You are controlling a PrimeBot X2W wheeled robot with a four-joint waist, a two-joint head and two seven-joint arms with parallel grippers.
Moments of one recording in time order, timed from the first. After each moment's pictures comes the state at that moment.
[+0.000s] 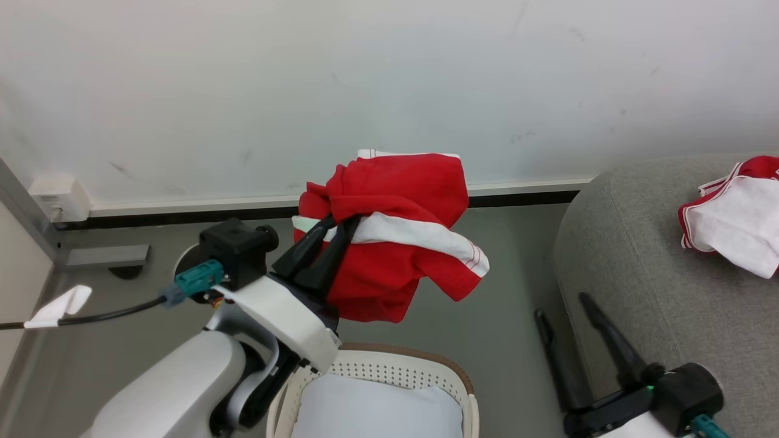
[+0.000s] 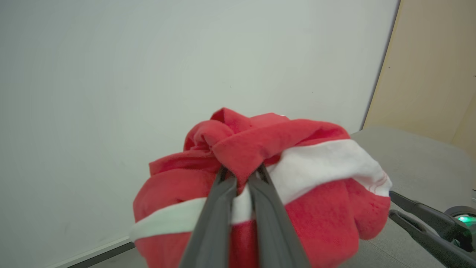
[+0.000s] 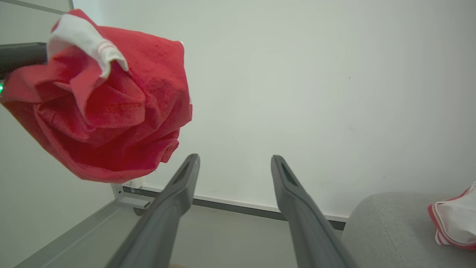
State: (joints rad) left arm -0.63 0.51 -0.81 -0.03 -0.77 0.19 -0.12; right arm -0.12 -0.11 0.28 0.11 0.31 0.13 -0.26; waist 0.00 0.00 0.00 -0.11
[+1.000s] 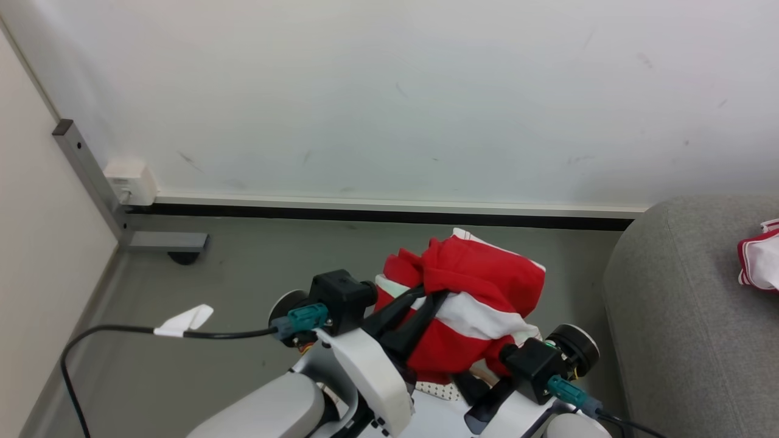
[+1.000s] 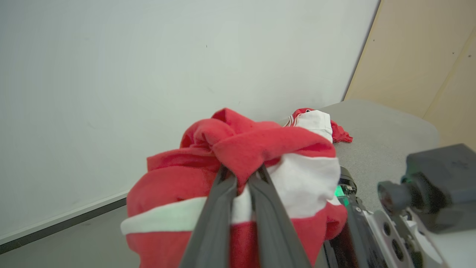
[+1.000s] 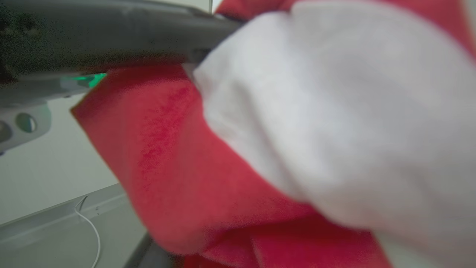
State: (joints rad) left arm -0.62 0.37 -0.98 0.03 -0.76 0.12 -0.08; right arm -0.43 -0.08 0.73 0.44 0.35 0.13 -0.26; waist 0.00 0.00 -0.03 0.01
